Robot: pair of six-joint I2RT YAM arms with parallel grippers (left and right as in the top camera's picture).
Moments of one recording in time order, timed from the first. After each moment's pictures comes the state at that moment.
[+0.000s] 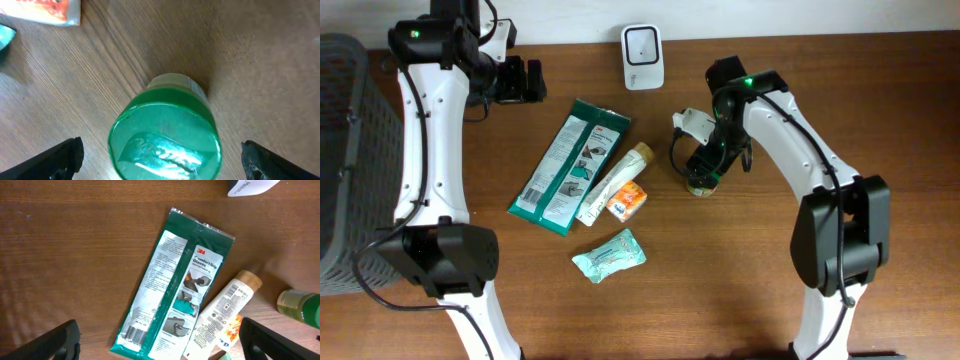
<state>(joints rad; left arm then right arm) 0.01 2.12 2.36 -1.42 0.18 0.01 0.26 2.08 1.75 -1.19 -0.21 -0.67</state>
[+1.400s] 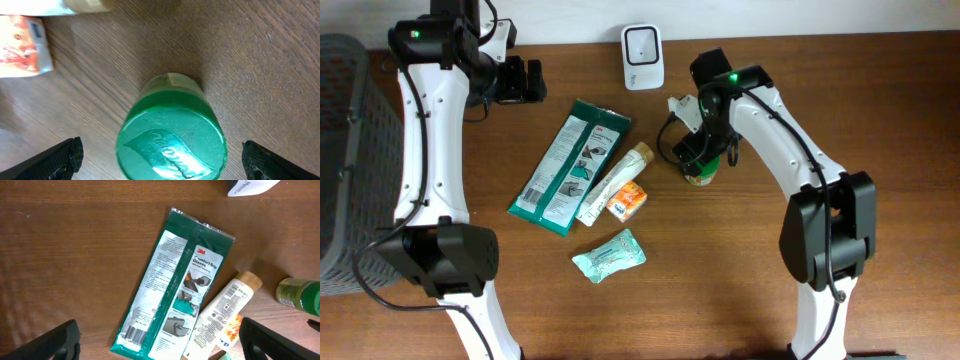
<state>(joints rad) 0.01 2.12 2.36 -1.42 0.18 0.01 0.30 2.13 1.85 -1.17 -0.11 -0.40</state>
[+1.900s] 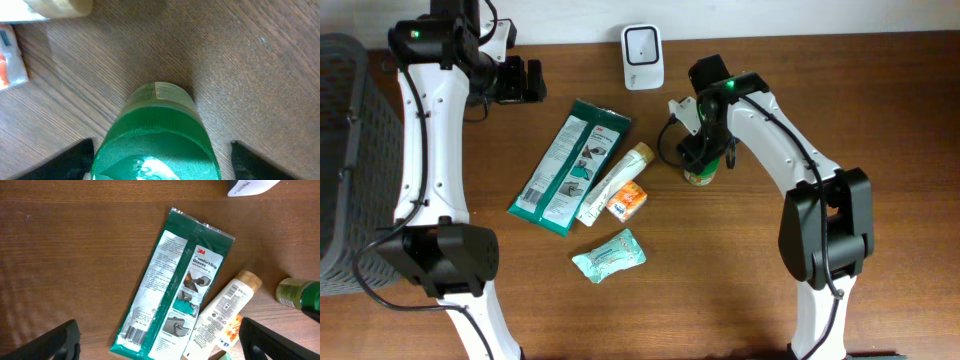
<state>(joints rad) 0.01 2.12 2.36 -1.42 0.18 0.01 0.30 2.14 1.79 -1.08 -0.08 -0.37</state>
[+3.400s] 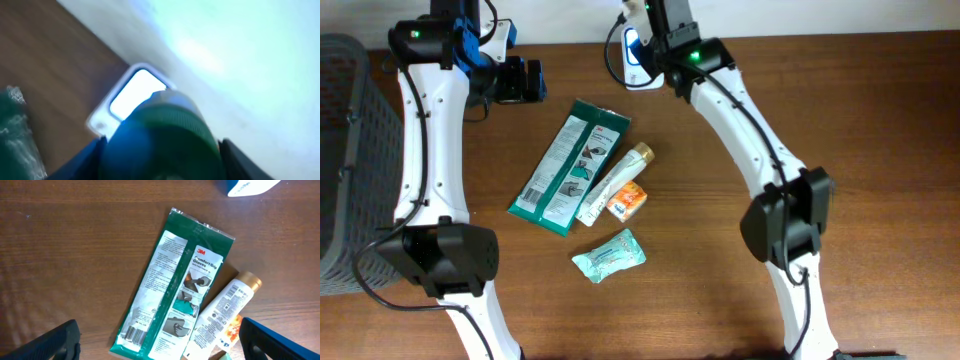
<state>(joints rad) 0.01 2.12 2.36 -1.42 0.18 0.01 0.41 2.39 2.35 -0.58 0.16 -0.50</state>
